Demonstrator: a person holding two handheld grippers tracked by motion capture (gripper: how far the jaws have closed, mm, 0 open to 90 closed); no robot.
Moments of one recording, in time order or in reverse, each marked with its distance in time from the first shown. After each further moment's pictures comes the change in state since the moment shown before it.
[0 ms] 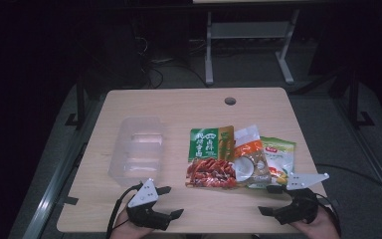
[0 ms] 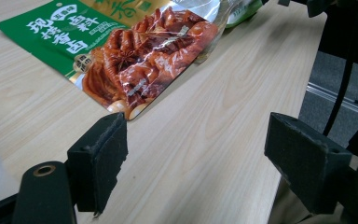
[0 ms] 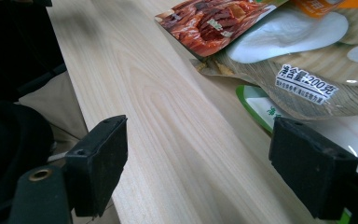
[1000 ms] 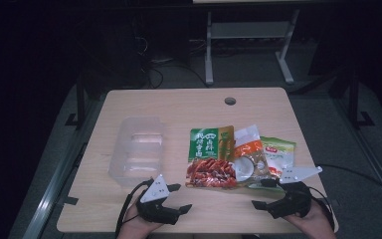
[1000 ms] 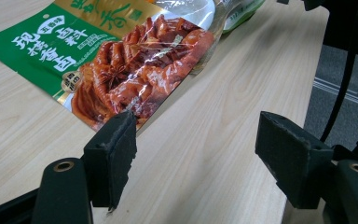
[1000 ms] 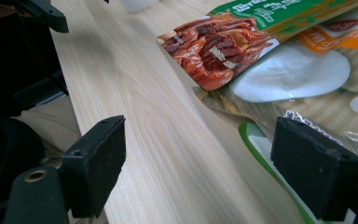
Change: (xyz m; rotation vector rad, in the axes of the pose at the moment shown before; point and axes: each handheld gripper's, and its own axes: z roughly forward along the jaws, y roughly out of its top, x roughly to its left) left arm -0.004 0.017 0.018 0.022 -0.007 0.039; right arm 0.004 0.023 0.008 -0.017 -0.006 -0.022
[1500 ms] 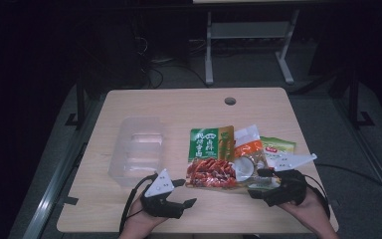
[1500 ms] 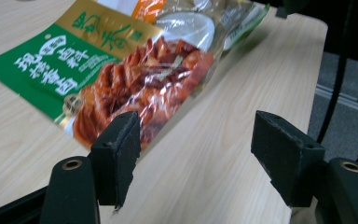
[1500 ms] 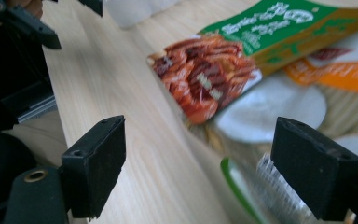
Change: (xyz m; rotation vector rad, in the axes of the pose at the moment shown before) left arm 0.002 0.021 0.007 -0.023 -0.001 0.010; right arm -0.008 0.031 0.004 0.012 -0.015 -0.003
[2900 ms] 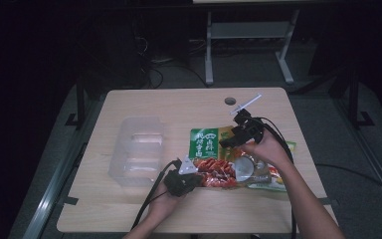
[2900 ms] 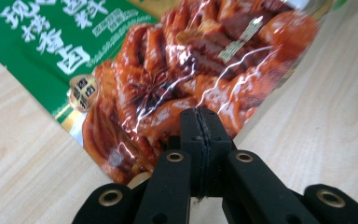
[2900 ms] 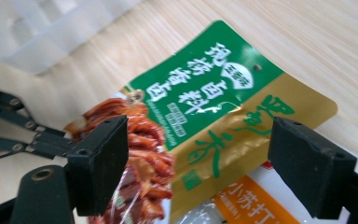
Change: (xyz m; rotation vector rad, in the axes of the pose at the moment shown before) left arm 0.031 0.003 0.080 0.217 0.114 -0.045; right arm -0.069 0.136 0.083 0.247 -0.087 0.065
